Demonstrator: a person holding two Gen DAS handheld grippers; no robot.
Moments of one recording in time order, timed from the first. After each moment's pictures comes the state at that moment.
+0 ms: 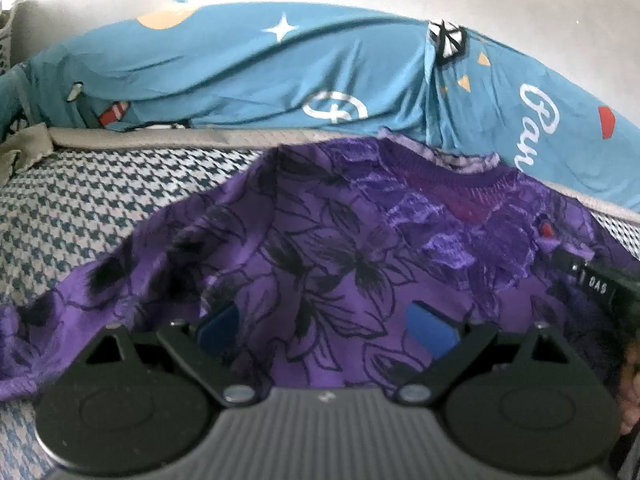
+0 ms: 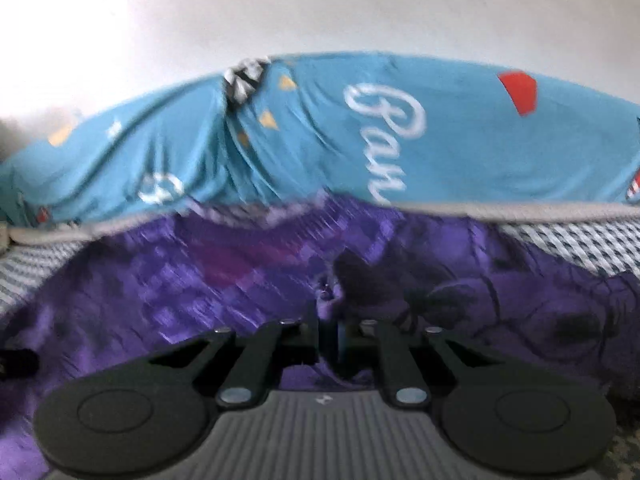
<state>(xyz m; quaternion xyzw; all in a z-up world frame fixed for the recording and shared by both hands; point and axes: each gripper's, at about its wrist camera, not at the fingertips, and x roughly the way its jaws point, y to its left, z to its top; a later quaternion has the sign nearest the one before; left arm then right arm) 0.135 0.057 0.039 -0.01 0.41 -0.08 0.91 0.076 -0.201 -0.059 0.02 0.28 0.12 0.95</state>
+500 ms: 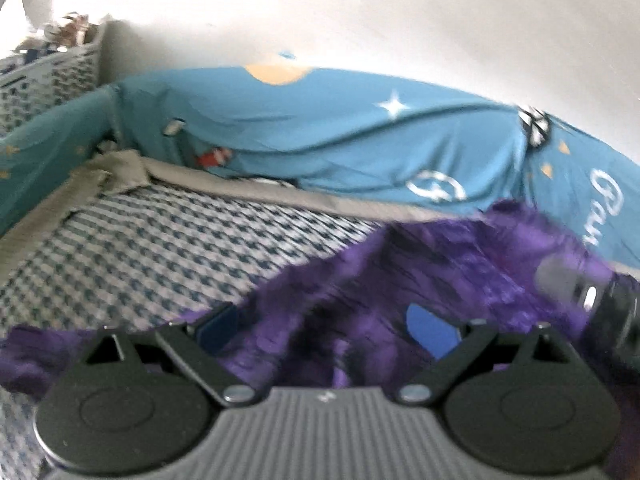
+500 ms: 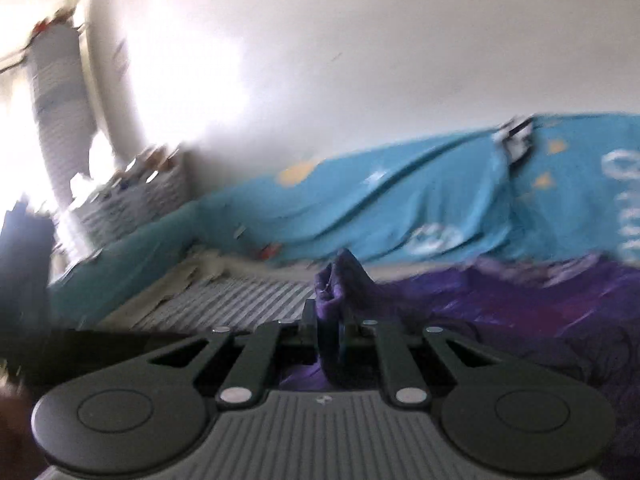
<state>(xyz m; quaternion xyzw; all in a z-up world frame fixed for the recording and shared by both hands) 0.130 0.121 0.063 -0.03 0.34 0.04 0.94 0.021 -0.089 -0.023 0.06 0.22 0.40 0.89</state>
